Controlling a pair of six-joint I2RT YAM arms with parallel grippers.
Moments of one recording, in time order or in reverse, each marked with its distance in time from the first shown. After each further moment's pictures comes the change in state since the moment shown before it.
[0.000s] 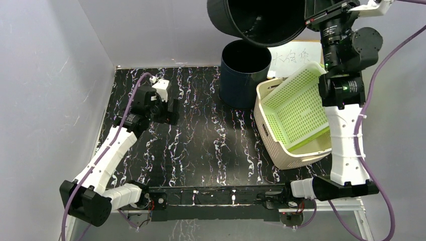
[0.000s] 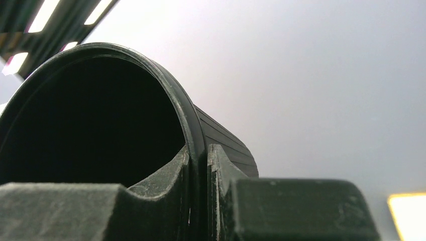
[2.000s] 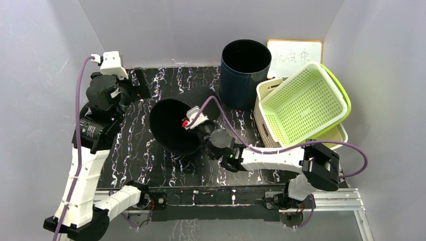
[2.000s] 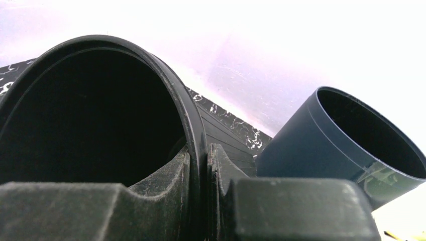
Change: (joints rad) left arm 0.042 -0.142 0.431 -0.098 -0.399 -0.077; right arm 1.144 0.172 -0.926 0.821 0.733 -1.180
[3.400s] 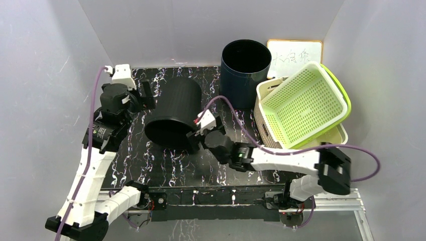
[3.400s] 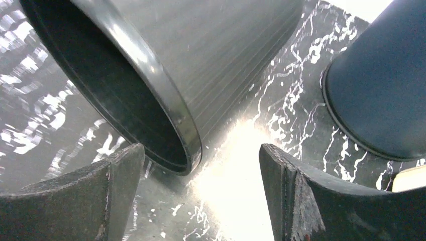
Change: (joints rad) left arm 0.000 -0.049 -0.179 0.008 0.004 -0.018; right arm -0.010 -0.056 -0.064 -0.575 -0.109 0.632
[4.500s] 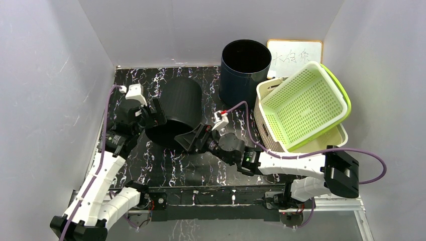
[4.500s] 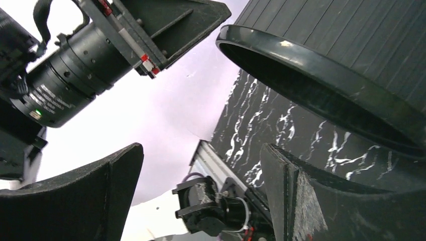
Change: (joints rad) left arm 0.000 -0.075 -0.359 0.111 0.140 -0.171; right arm -0.001 -0.146 -0.129 0.300 -0.321 0.908
